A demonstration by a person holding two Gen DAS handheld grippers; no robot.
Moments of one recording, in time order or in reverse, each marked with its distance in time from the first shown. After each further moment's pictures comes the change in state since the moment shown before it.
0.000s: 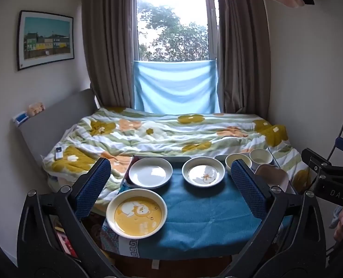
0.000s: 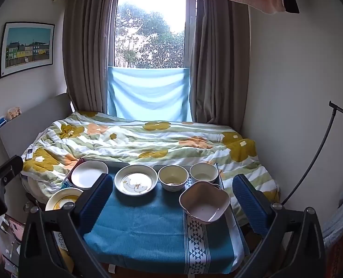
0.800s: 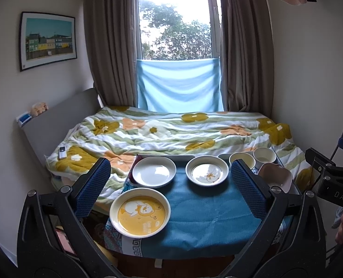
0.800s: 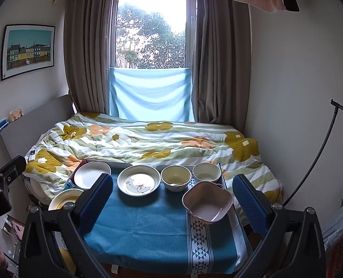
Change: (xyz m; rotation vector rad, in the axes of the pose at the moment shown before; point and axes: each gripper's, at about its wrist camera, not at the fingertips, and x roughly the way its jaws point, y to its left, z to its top) left arm 0.004 -0.005 -0.001 0.008 0.015 0.028; right arm 0.000 0.007 0.004 0.005 -0.001 0.012
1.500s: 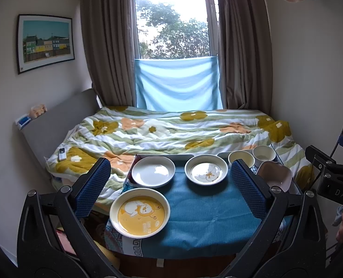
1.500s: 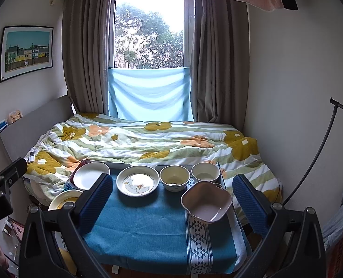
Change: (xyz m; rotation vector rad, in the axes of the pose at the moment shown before) left arm 0.001 -0.002 0.003 0.013 0.007 -0.008; right arm -0.001 -0.001 0.003 0.008 0.002 -0.003
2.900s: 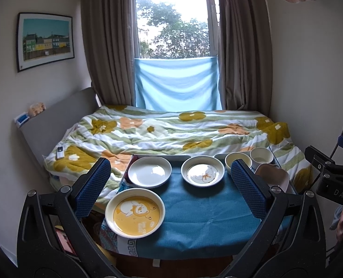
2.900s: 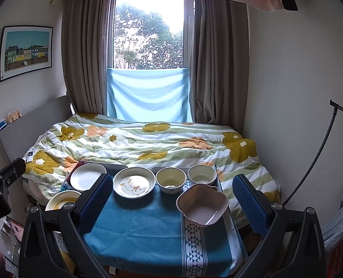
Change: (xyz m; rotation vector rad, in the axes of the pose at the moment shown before) left arm 0.002 -0.006 0.002 -0.021 0.006 0.003; right arm 0.007 -0.016 0.006 -0.008 0.004 0.004
